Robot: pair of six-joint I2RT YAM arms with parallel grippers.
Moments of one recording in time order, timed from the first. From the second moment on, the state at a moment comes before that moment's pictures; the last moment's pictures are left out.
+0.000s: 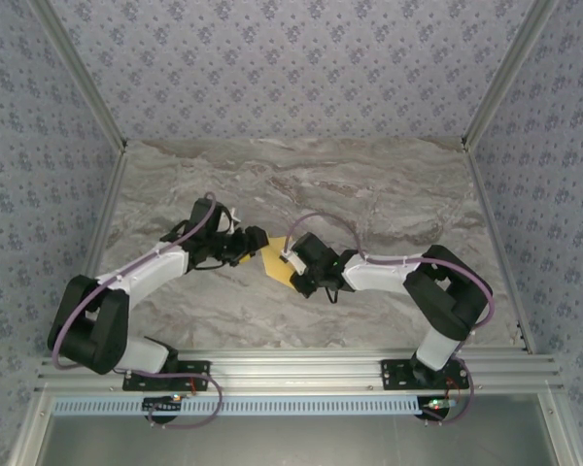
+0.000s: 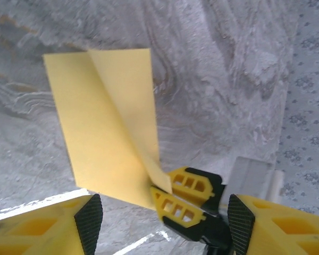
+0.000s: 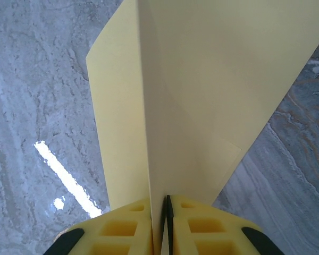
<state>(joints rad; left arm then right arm) -0.42 1.40 0.76 -0.21 0.55 -0.83 0.87 1.69 0.85 -0.16 -0.04 0.04</state>
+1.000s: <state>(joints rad) -0.52 1.58 0.79 -0.12 0.54 -0.86 0.86 1.69 0.84 -0.15 -0.06 0.06</state>
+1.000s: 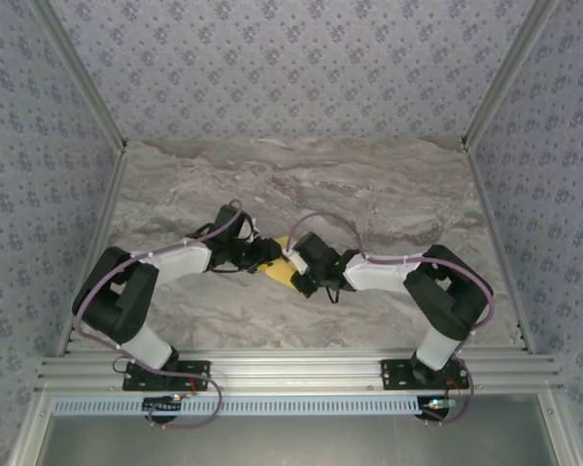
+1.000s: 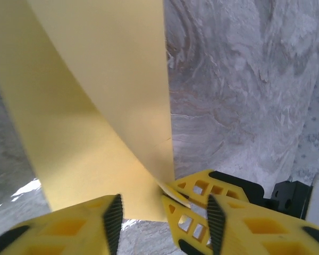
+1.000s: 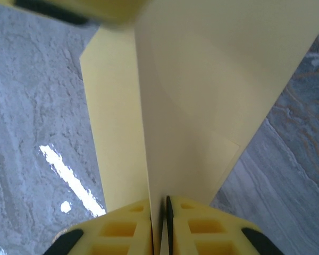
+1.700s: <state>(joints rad) -0.51 1.61 0.74 -0.07 0.54 -0.88 0.86 1.69 0.83 -0.14 -0.06 0.06</state>
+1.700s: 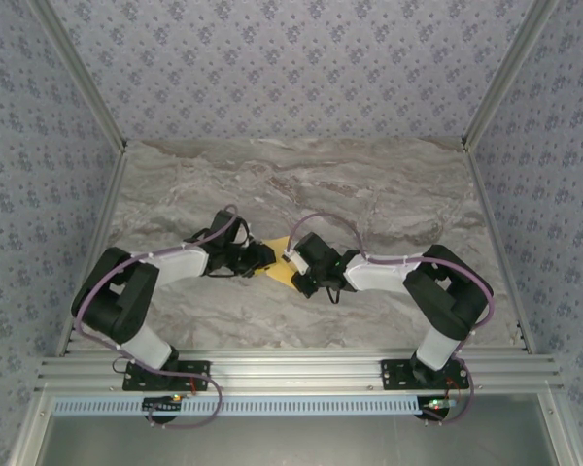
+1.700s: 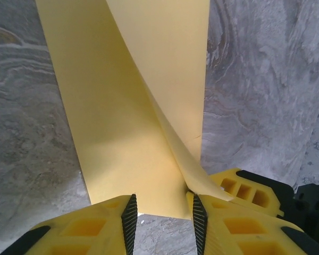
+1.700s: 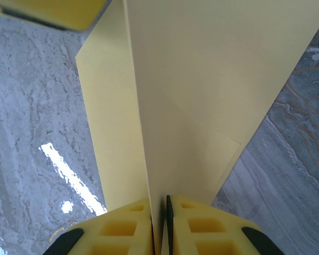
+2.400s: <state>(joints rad) -0.53 1.72 0.79 -0.02 0.56 -0.88 0.83 1.66 0.81 -0.14 -0.11 0.06</state>
